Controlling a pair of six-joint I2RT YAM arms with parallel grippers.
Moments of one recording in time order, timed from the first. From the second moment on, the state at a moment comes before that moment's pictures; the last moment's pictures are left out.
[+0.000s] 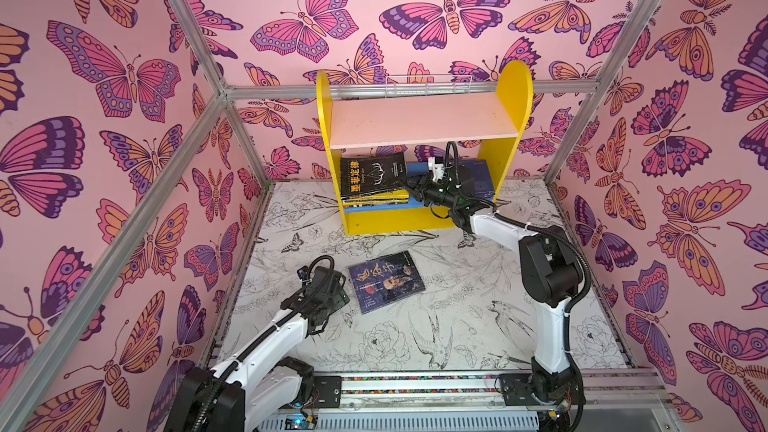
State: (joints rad) left arm -0.35 1.03 0.44 -0.50 -0.22 -0.90; right arm 0.45 2.08 1.55 0.43 -0.58 1.19
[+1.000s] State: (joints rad) left arm -0.35 1.03 0.45 -0.50 -0.20 -0.88; right arm 0.52 2.07 1.87 -0.33 -0.25 0.63
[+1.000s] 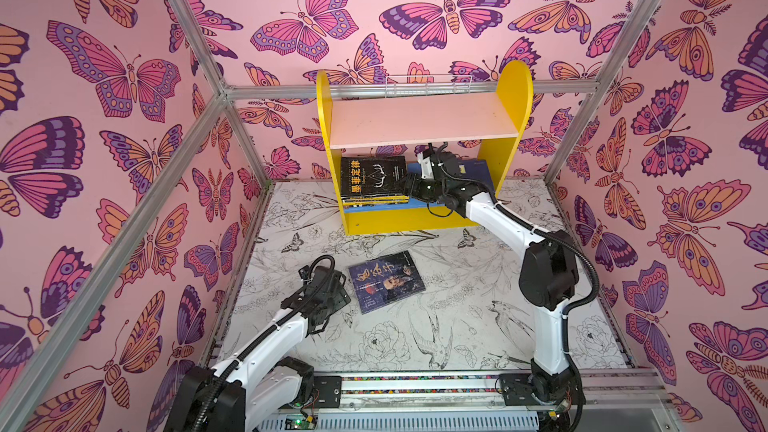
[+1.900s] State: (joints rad) left arm -0.35 1.09 0.49 -0.45 -0.12 -0.83; right arm 0.68 2.08 2.08 -0.53 -0.30 0.29
